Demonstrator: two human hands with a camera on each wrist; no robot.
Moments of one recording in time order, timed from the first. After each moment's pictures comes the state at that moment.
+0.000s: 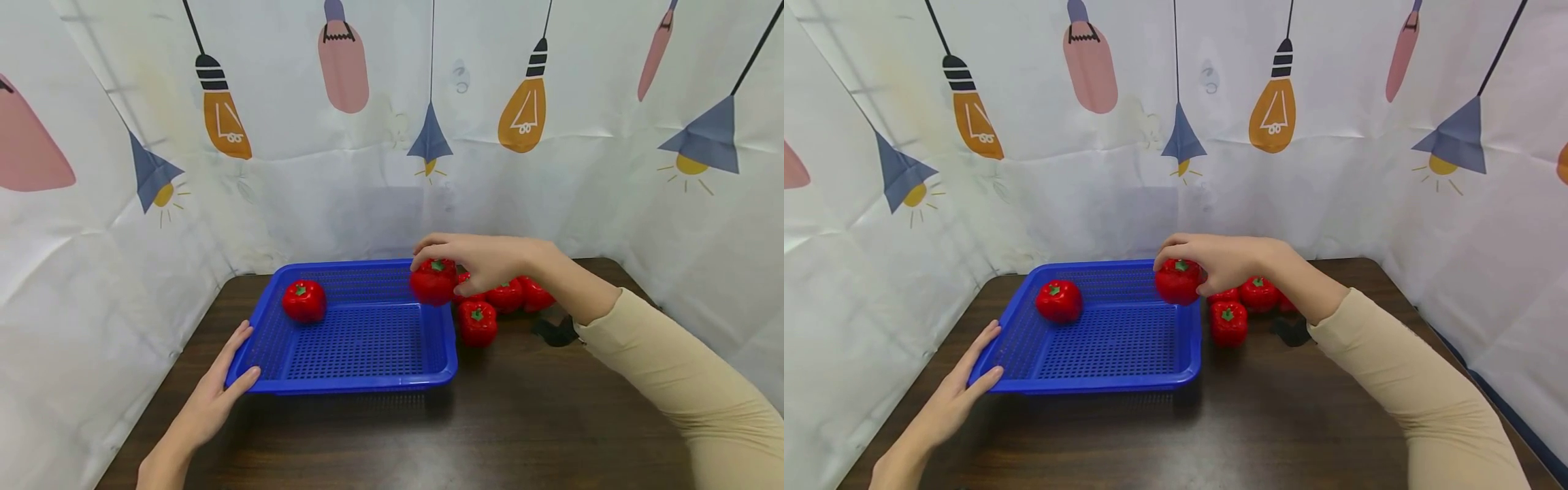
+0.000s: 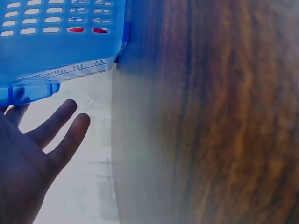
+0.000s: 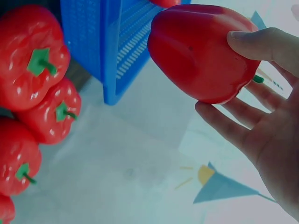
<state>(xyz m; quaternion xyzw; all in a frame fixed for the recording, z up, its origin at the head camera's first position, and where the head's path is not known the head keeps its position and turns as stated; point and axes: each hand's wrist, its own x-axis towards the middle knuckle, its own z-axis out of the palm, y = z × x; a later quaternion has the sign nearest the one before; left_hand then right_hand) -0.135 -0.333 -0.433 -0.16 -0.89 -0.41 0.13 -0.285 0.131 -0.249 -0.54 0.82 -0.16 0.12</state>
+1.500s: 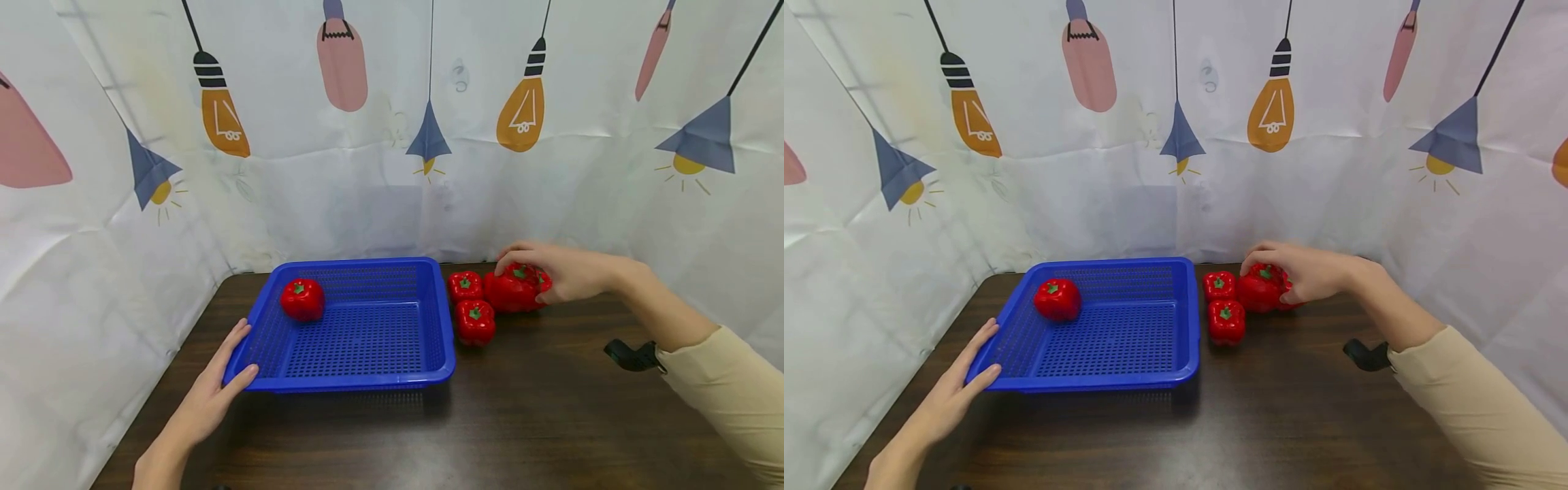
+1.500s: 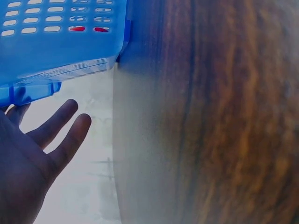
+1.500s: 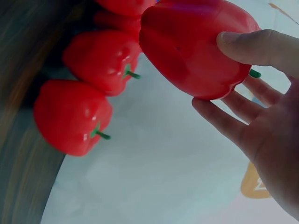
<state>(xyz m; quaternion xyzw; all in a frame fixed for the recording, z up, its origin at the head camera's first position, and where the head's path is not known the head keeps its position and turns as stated) -0.135 -0.333 -0.431 -0.16 -0.89 -0.40 0.13 -0.277 0.249 -0.280 -0.45 0.87 -0.19 0.09</state>
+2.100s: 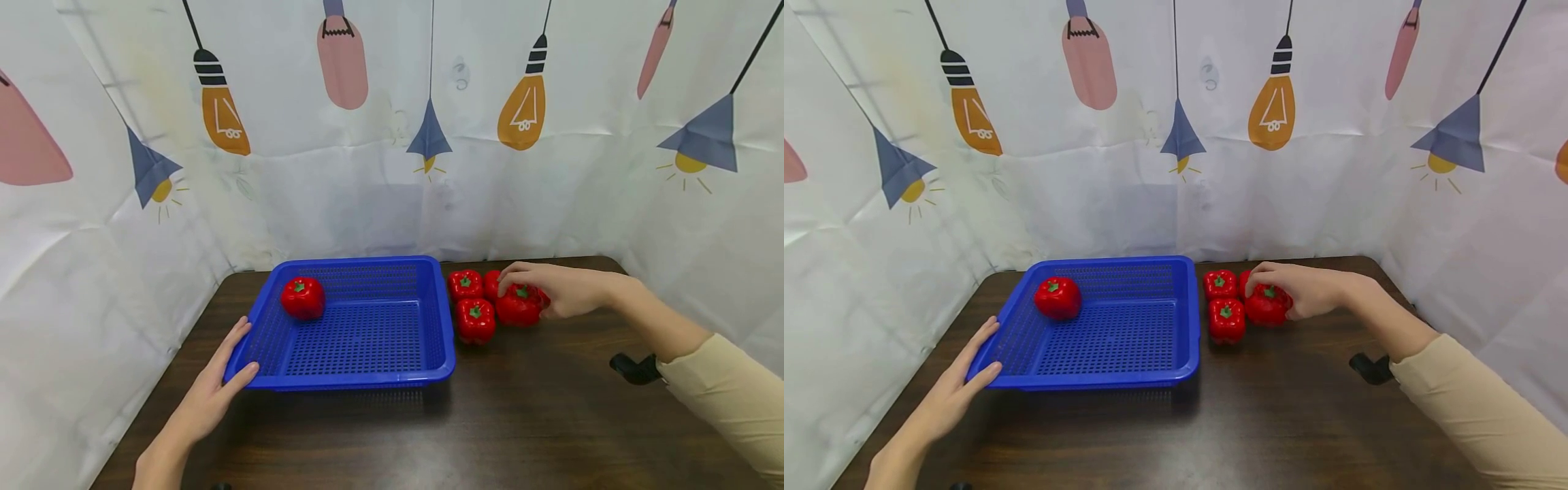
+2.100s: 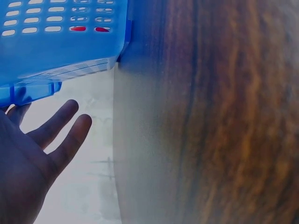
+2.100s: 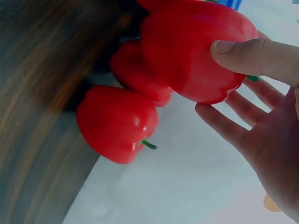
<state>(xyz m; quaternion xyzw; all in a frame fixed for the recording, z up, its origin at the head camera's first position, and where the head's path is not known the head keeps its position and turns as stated) -0.134 -0.333 -0.430 -0.16 -0.89 -0.40 0.13 -0.275 0.254 -0.311 -0.44 0.87 -0.17 0.13</state>
